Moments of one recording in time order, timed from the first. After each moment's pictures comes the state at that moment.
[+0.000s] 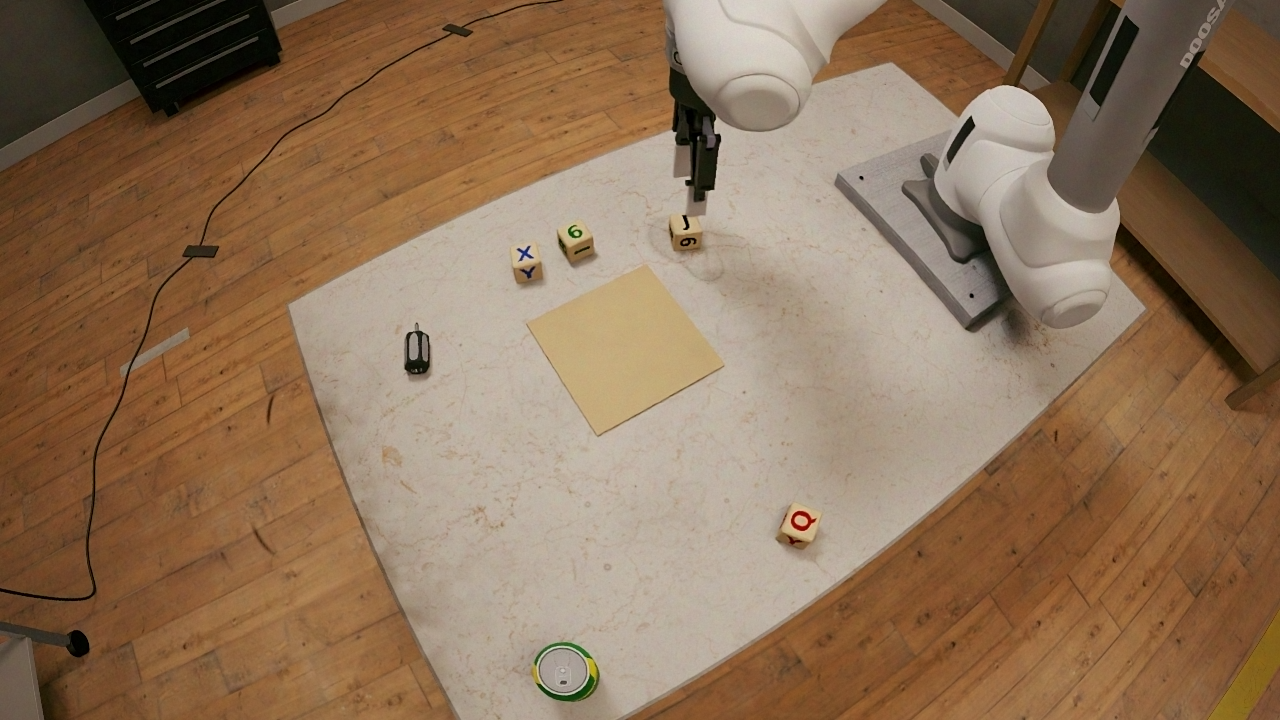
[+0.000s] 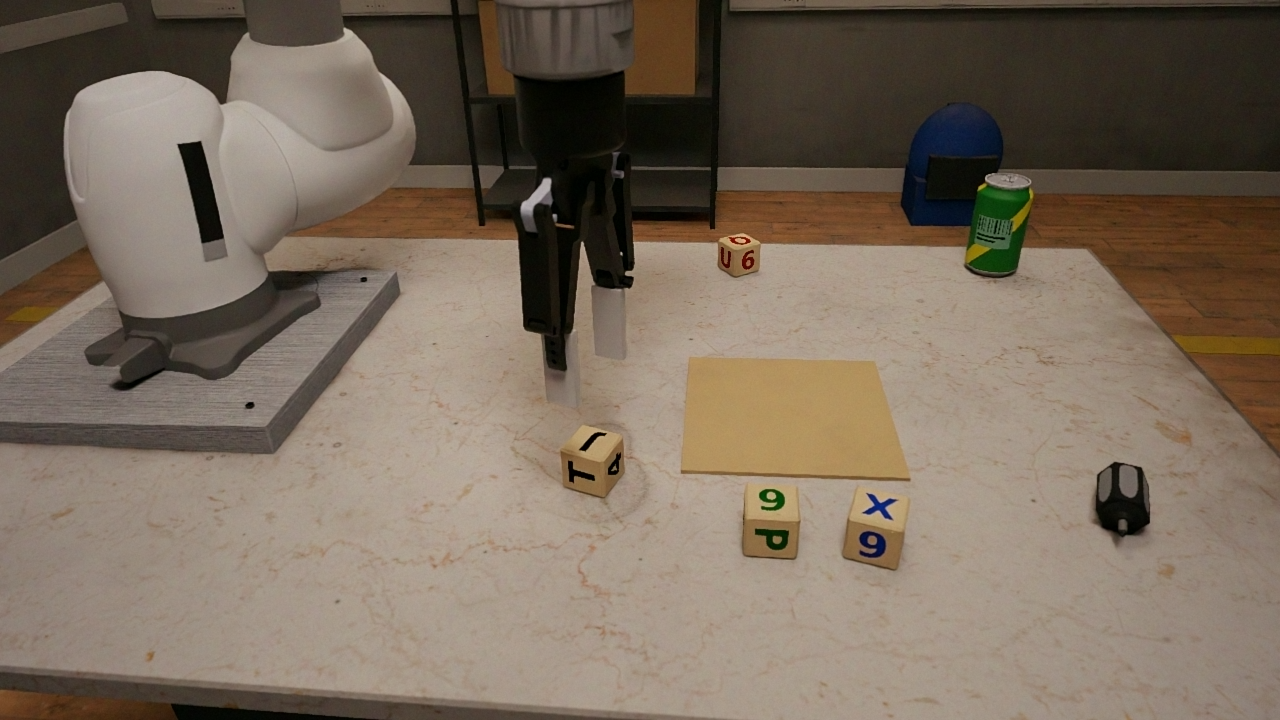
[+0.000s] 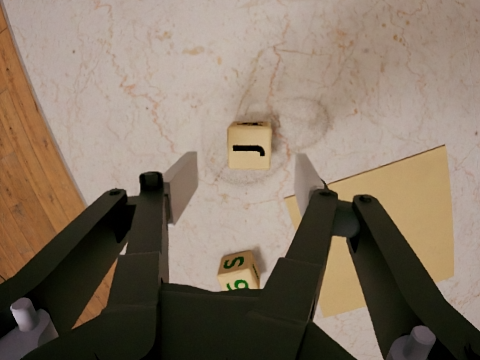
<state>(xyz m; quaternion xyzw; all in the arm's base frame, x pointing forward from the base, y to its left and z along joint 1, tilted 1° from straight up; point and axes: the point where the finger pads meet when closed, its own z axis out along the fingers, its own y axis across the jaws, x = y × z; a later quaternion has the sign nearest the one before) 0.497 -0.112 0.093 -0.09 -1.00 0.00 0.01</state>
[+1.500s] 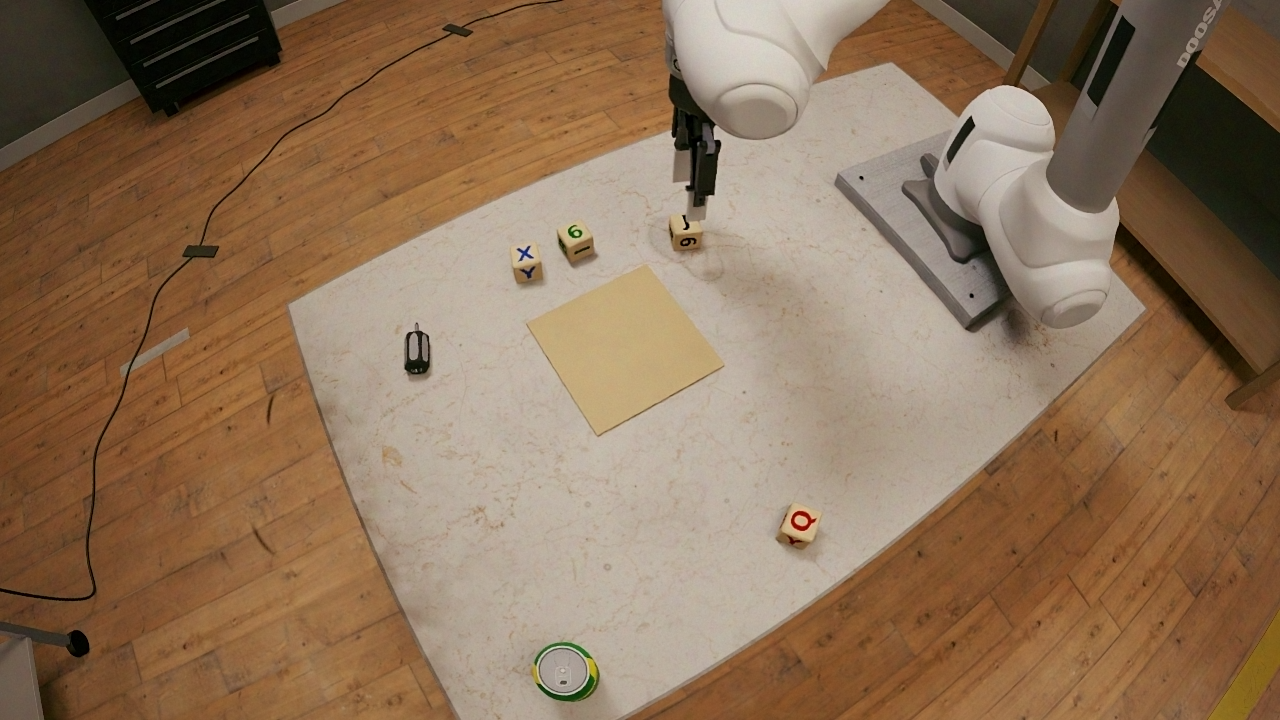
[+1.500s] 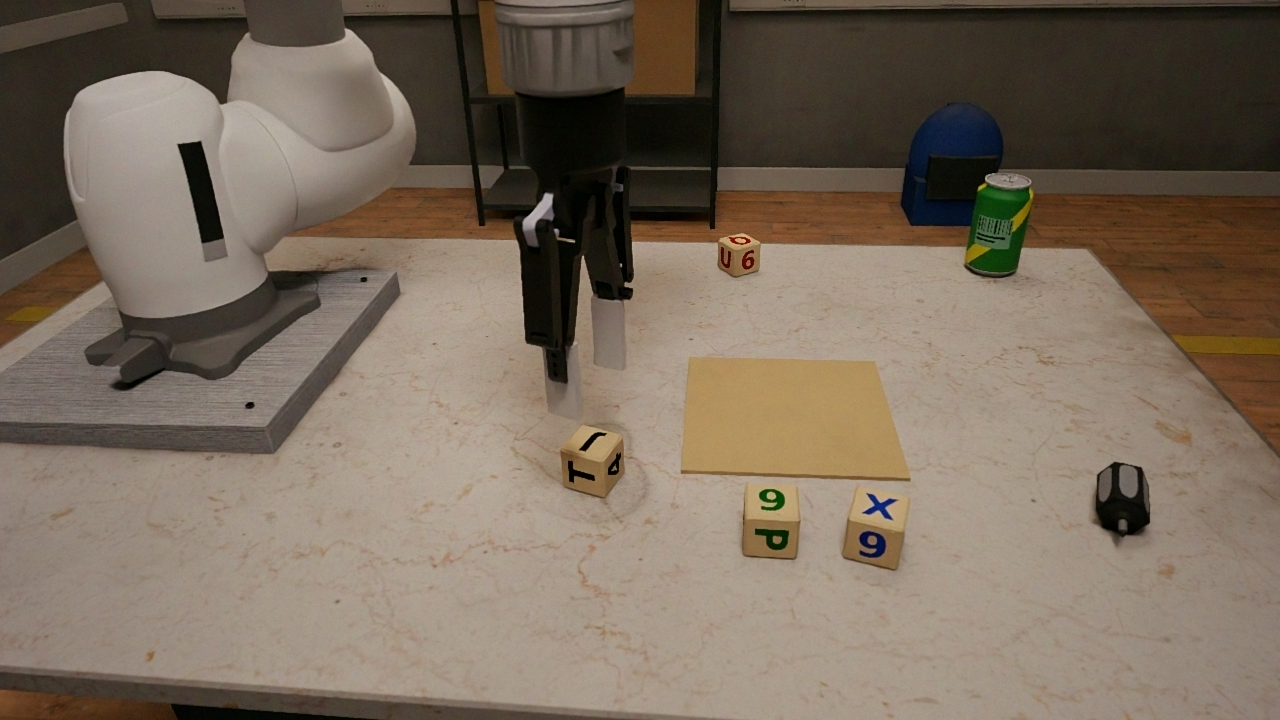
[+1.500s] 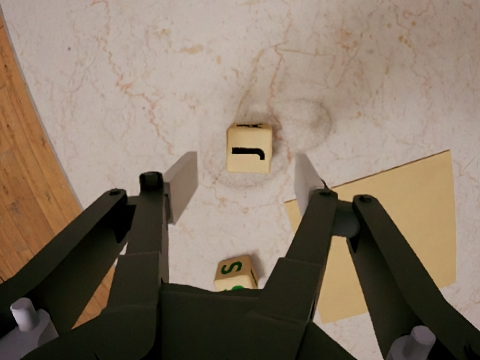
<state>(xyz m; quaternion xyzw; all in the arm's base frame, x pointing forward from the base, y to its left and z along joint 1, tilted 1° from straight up) 0.497 -0.112 0.083 -0.08 -1.00 0.00 0.01</state>
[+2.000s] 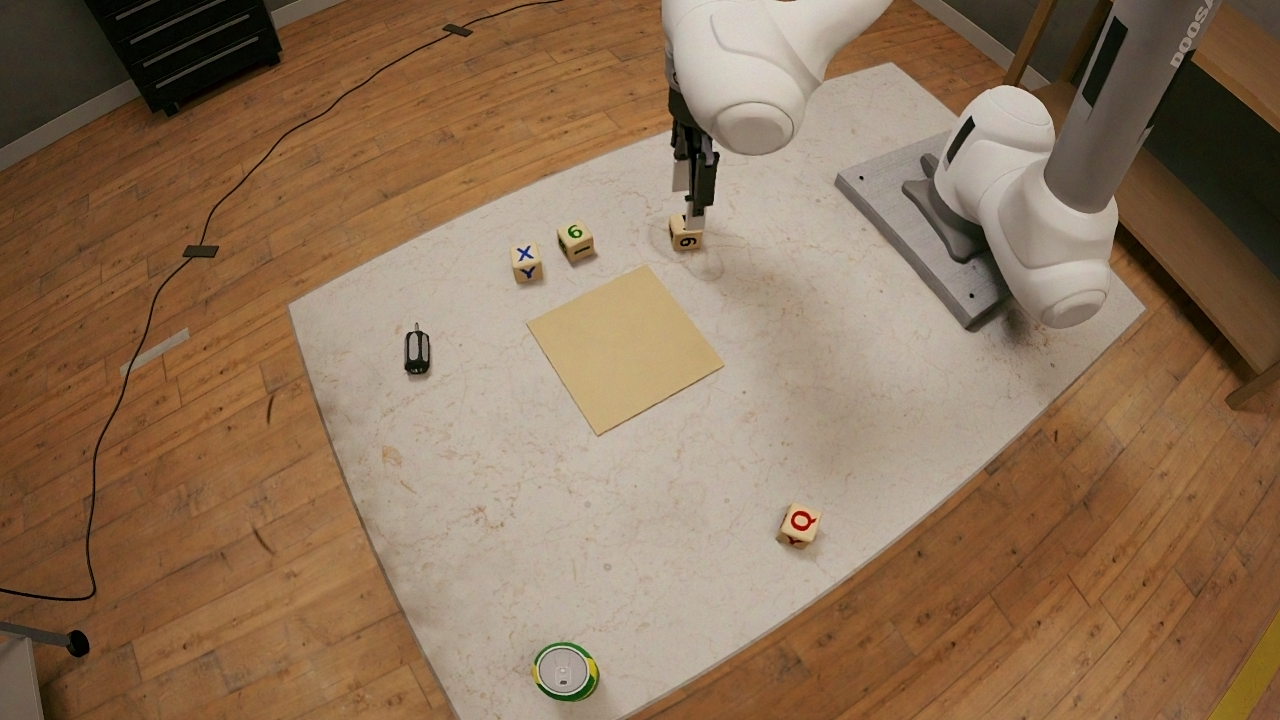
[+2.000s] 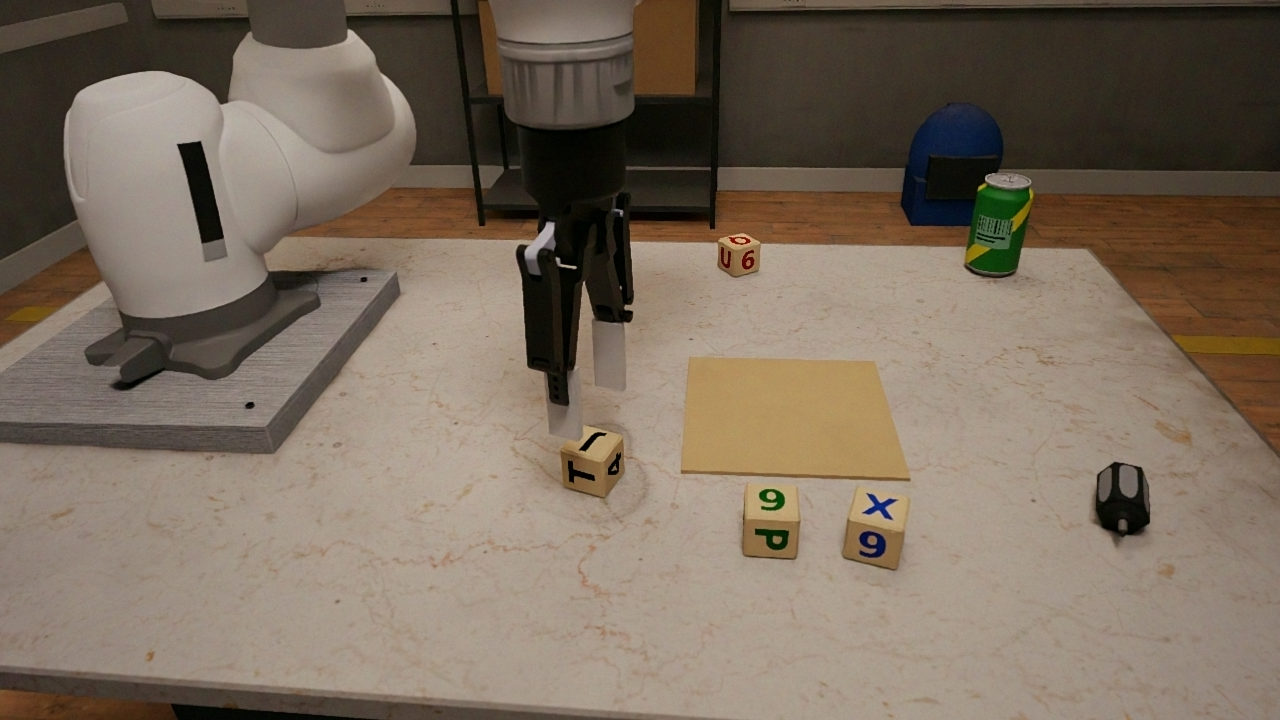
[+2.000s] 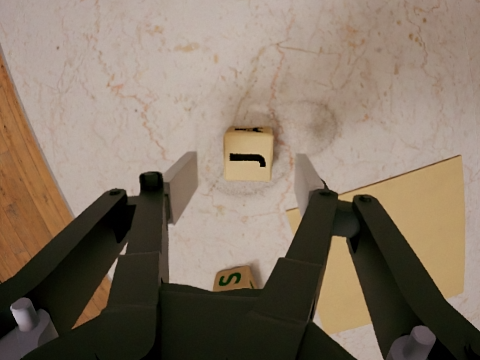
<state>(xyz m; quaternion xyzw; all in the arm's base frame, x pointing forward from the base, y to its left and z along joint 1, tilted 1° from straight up) 0.496 -0.113 0.062 -0.08 -1.00 0.00 0.01</state>
